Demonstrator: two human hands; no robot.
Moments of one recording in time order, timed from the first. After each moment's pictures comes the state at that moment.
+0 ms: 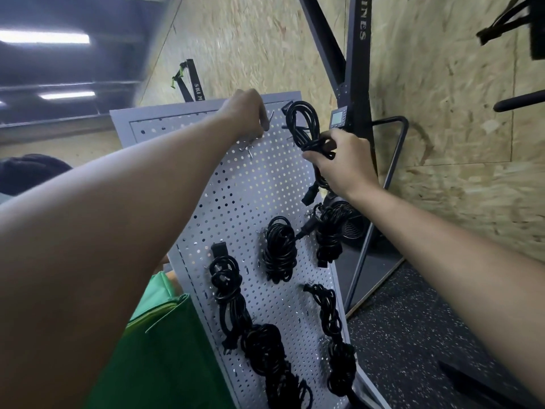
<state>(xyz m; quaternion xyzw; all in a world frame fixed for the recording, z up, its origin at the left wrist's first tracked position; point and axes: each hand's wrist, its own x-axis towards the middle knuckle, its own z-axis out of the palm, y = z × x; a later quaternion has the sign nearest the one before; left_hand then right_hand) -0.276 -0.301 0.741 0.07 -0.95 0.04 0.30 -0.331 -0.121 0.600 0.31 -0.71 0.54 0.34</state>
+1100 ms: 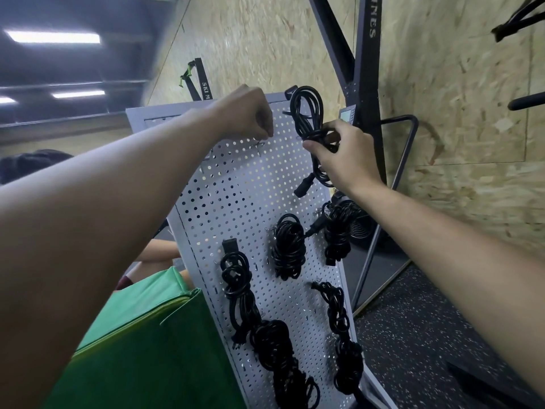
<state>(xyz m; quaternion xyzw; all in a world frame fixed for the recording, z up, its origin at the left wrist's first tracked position) -0.243 -0.316 0.750 -0.08 -0.95 0.14 0.26 -0.312 -0.133 0.609 0.31 -0.66 0.60 0.31</state>
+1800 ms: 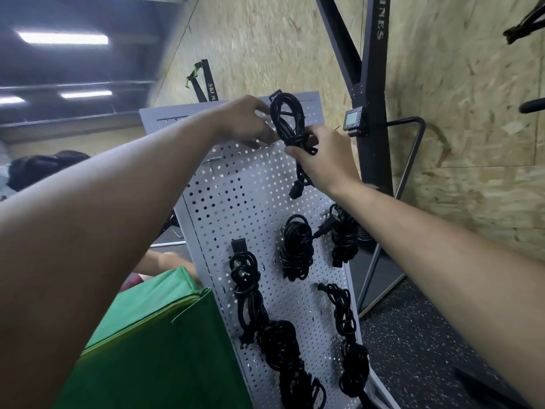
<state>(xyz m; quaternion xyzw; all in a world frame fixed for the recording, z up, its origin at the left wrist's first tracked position) -0.233 -0.328 0.743 0.03 -0.96 -0.21 0.18 -0.296 -0.170 0.621 0.36 -0.69 0.56 0.31</state>
